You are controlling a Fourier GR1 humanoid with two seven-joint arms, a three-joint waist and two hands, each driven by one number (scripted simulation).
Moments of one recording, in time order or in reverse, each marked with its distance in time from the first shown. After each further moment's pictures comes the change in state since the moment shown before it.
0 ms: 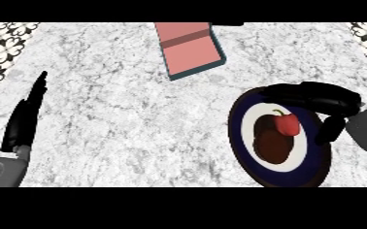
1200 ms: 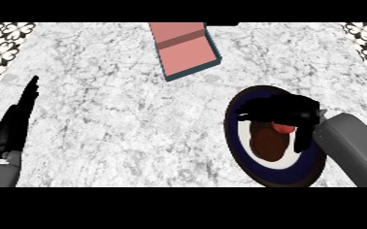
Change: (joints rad) left arm 0.047 -0.049 0.127 -0.017 -0.077 -0.090 -0.007; right arm 0.038 0.157 -0.002 -0.067 0.281 0.074 0.094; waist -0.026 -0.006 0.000
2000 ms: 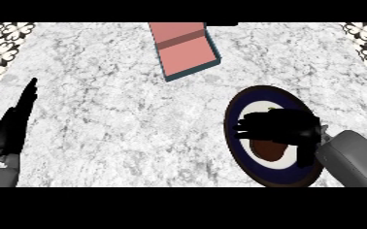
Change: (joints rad) left arm 0.026 -0.033 0.048 -0.037 -0.046 -0.040 0.012; right arm 0.116 -0.037 0.010 -0.236 0.049 0.062 0.093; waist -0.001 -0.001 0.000
